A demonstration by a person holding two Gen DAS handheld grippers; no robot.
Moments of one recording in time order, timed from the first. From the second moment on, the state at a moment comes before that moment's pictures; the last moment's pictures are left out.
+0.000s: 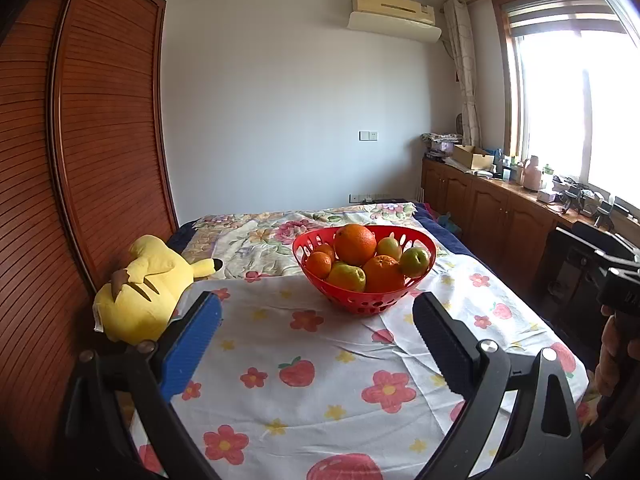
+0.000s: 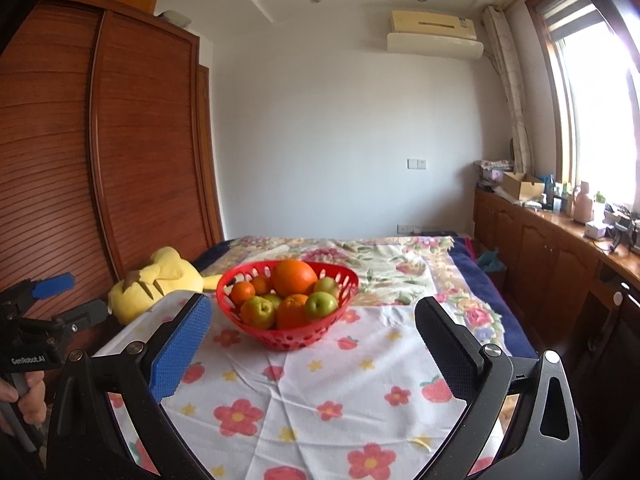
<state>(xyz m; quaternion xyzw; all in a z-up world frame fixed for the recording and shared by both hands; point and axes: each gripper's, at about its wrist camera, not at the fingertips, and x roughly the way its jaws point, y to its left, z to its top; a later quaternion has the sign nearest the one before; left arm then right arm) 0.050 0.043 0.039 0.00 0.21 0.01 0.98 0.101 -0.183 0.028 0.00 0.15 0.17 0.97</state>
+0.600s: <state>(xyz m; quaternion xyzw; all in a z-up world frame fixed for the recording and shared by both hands) 0.049 0.044 0.037 0.00 0.21 0.00 0.98 0.100 -0.190 0.021 0.00 0.16 0.17 0.97</state>
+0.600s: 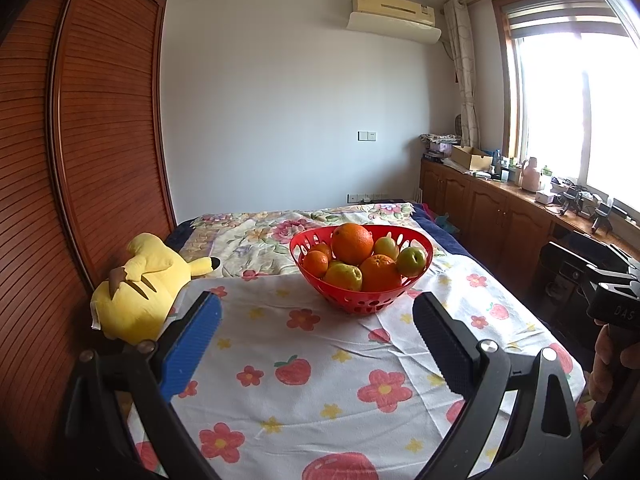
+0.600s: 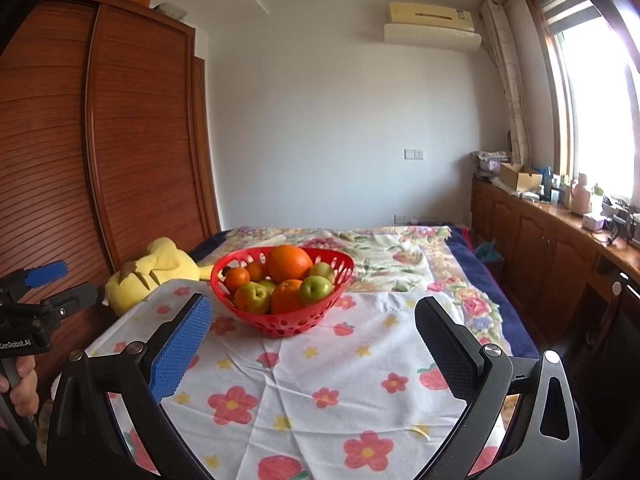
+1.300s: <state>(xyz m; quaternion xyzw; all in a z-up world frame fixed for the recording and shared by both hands) 0.045 0.043 0.038 0.00 0.21 0.00 0.98 0.101 -0.189 0.021 0.00 0.16 0.17 0.97</state>
